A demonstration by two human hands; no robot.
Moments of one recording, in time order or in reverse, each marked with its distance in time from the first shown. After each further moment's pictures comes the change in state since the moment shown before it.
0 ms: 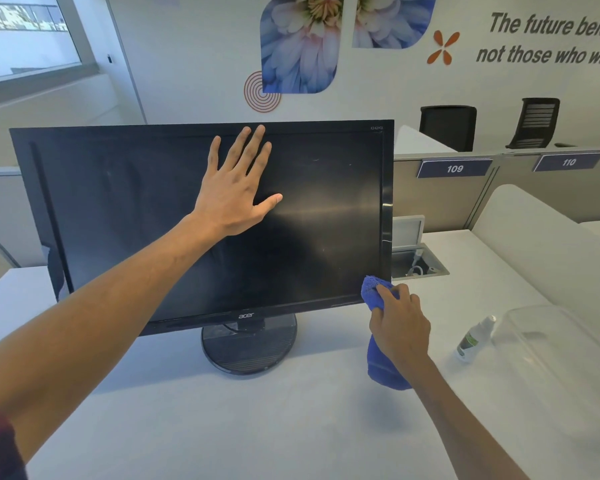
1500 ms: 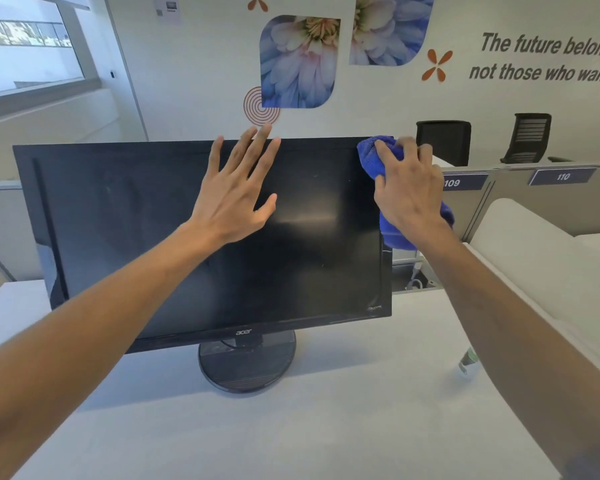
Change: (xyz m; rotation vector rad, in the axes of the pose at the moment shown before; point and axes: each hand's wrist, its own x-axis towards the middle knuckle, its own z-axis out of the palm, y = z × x) left_hand 0.006 0.003 -0.023 -0.037 0.126 0.052; right_hand 0.147 -0.071 -0.158 -0.132 0.468 -0.272
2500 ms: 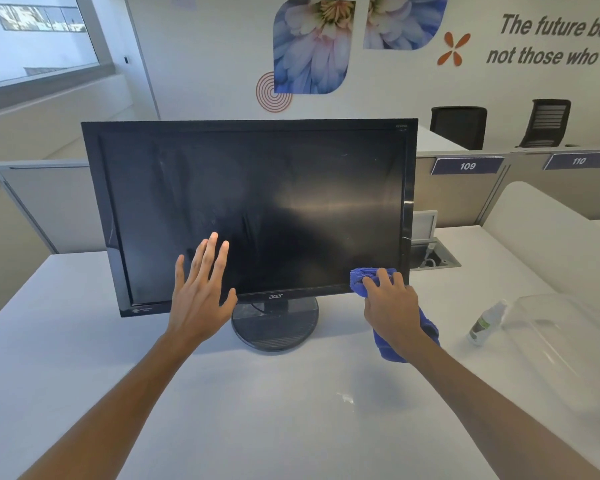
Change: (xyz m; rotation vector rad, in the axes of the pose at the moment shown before) left_hand -0.229 -0.011 0.034 -0.120 -0.270 -0.307; right_hand -0.212 -0.045 0.055 -0.056 -0.586 -0.066
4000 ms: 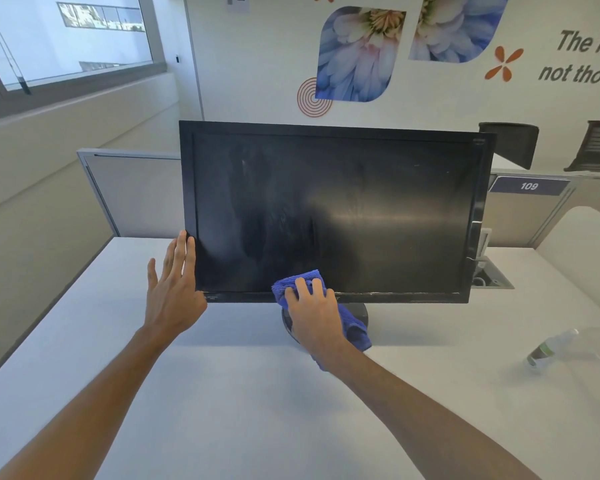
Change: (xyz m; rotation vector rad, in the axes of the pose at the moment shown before) left_hand -0.044 -0.134 -0.028 -0.013 -0.068 -0.269; right_hand -0.017 -0.225 -0.015 -0.066 0.115 -0.358
